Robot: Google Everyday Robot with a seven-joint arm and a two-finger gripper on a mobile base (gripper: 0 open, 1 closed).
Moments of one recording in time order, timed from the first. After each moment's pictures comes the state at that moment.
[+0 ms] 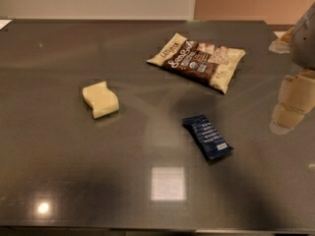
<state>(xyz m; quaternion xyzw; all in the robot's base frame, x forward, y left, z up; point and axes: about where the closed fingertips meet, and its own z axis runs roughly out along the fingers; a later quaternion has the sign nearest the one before) 0.438 -0.217 0.976 -0.60 0.78 -0.03 0.16</state>
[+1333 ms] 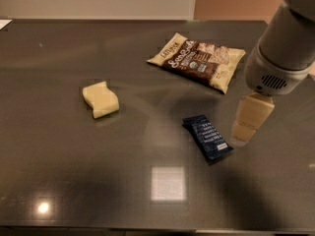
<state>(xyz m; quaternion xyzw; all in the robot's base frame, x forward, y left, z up) 0.453 -0.188 0.916 -0.55 0.83 -0.05 0.11</state>
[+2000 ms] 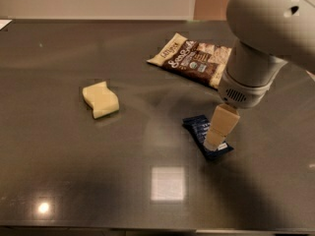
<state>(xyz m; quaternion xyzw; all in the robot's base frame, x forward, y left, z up) 0.466 -0.166 0.866 -0.46 0.88 -0.05 0.08</state>
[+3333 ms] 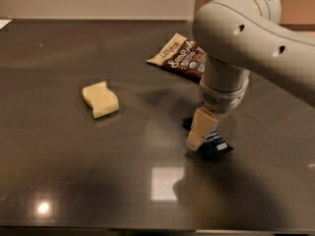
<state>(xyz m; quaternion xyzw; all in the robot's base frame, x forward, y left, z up) 0.480 -0.147 0.830 -0.38 0.92 -0.06 0.03</state>
